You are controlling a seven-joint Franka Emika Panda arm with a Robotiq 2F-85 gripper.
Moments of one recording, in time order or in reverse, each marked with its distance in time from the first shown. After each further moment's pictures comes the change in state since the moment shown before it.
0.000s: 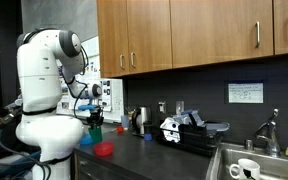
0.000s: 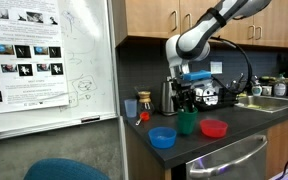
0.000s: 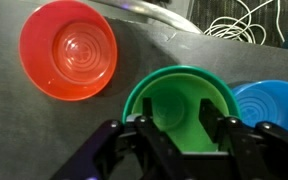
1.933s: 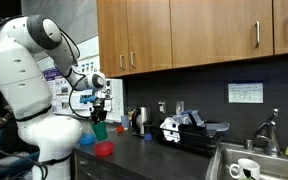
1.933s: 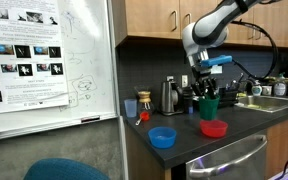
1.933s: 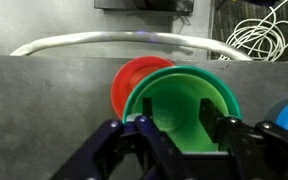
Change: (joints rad) arm -0.074 -0.268 -0.057 -0.116 -0.006 -0.210 0.019
